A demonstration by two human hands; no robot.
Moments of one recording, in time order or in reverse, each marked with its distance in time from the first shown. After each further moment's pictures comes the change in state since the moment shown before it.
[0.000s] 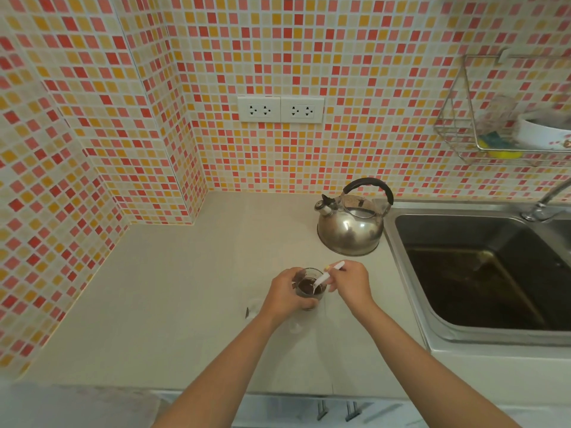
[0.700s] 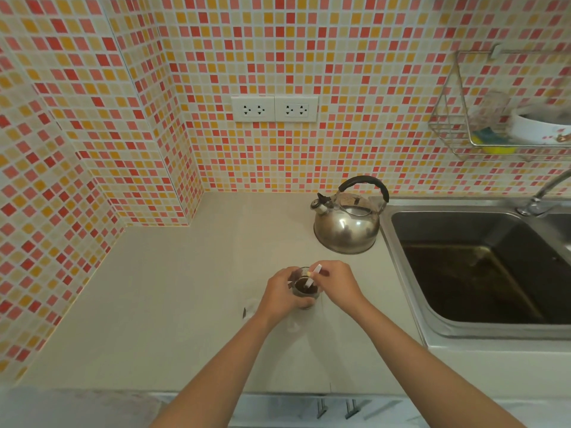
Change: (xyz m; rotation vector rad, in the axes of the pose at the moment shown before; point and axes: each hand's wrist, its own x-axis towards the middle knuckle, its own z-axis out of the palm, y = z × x) left_hand -0.001 0.000 0.000 -0.001 0.011 0.023; right_hand -0.003 -0.002 0.005 -0.241 -0.201 -0.227
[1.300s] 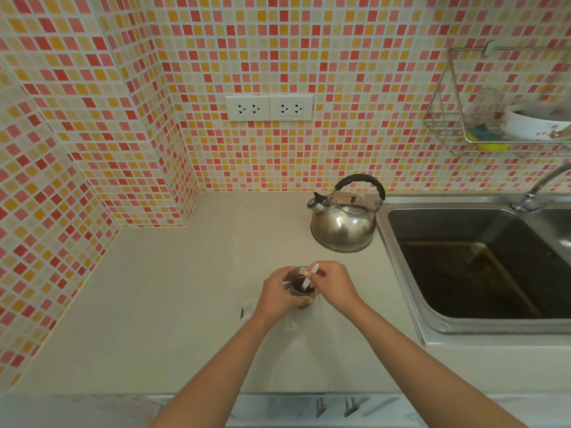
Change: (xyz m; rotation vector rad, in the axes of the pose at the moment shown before) left_hand -0.001 -0.003 0.000 -0.079 0.017 0.029; right_hand 0.001 0.003 0.006 -0.002 0.029 -0.001
